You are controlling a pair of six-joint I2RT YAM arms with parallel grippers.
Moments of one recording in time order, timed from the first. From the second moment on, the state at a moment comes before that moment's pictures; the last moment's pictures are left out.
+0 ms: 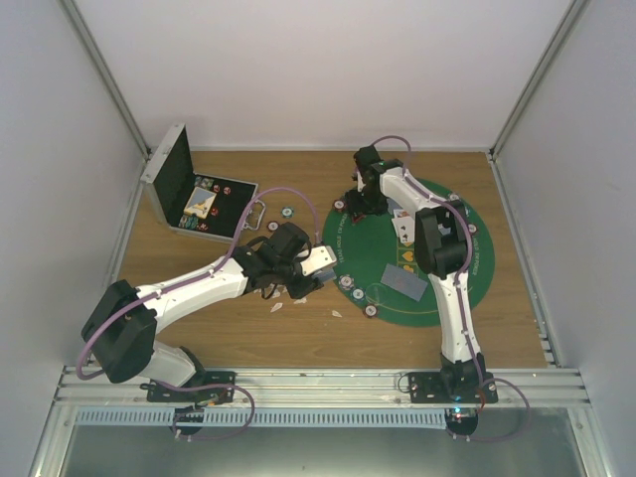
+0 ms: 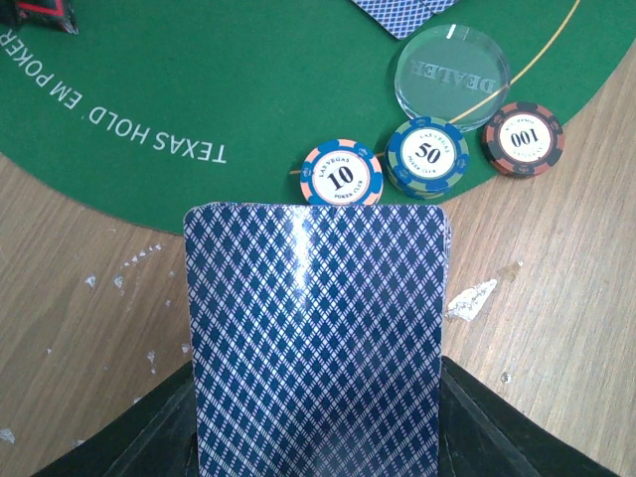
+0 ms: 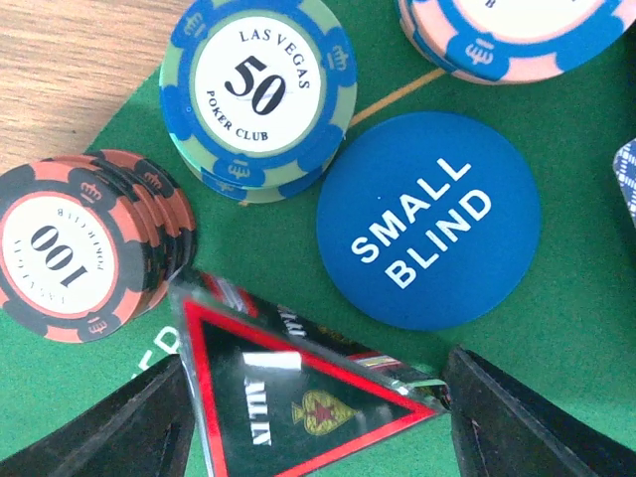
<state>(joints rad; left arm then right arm) -0.78 1.43 0.94 -0.43 0.16 0.30 0.35 2.37 1.99 -0.90 -0.06 0.20</state>
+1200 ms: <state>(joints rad) -0.78 1.42 0.94 -0.43 0.16 0.30 0.50 1.67 1.19 -0.66 -0.67 0.15</state>
